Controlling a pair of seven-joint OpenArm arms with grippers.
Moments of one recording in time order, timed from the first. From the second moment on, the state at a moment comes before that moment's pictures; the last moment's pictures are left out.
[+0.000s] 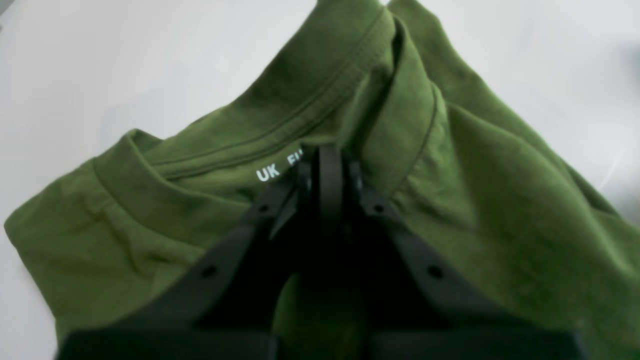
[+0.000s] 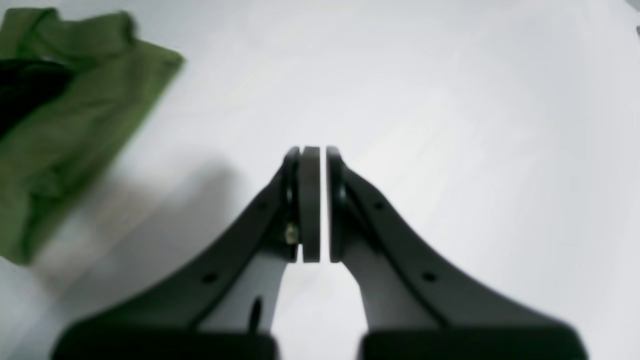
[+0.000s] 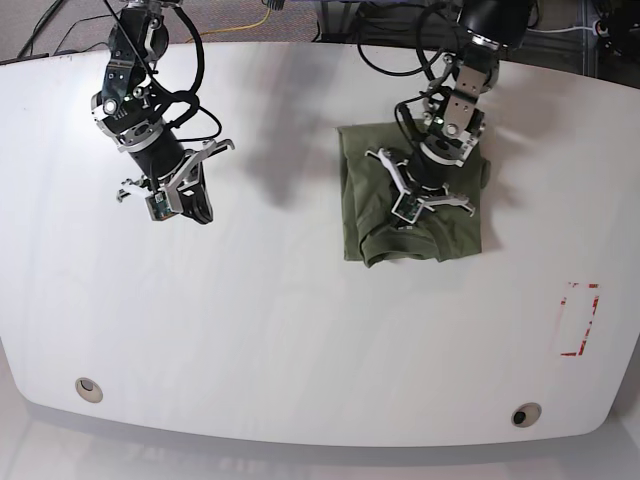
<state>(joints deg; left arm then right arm) 5.7 -9.9 13.2 79.9 9.4 -9.1 8.8 -15.1 7.8 16.7 106.1 12.7 35.6 -31.0</state>
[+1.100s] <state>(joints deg) 12.2 1.7 6.0 93.0 10.7 -10.0 13.1 -15.4 7.6 16.4 107.0 12.7 35.9 -31.0</state>
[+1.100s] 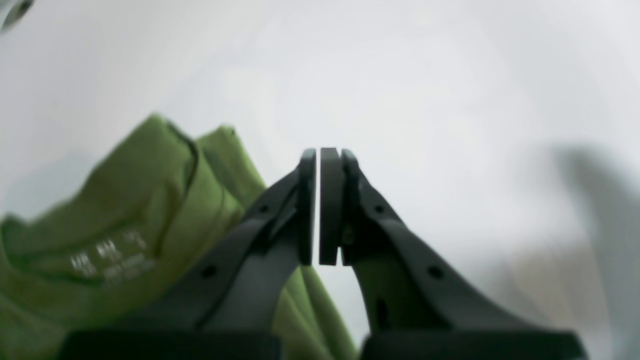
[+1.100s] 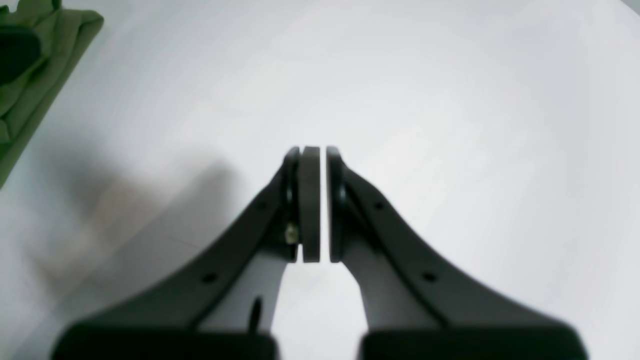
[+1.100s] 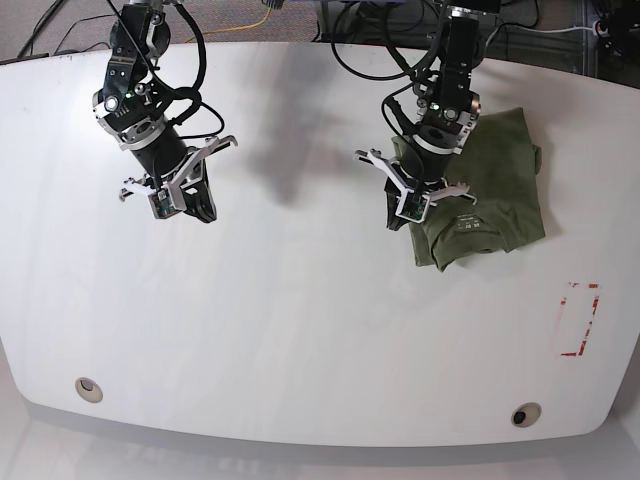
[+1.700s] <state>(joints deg) 12.5 -1.1 3.9 85.1 9.8 -7.2 12.0 -15.4 7.6 16.4 107.0 12.7 35.9 -31.0</state>
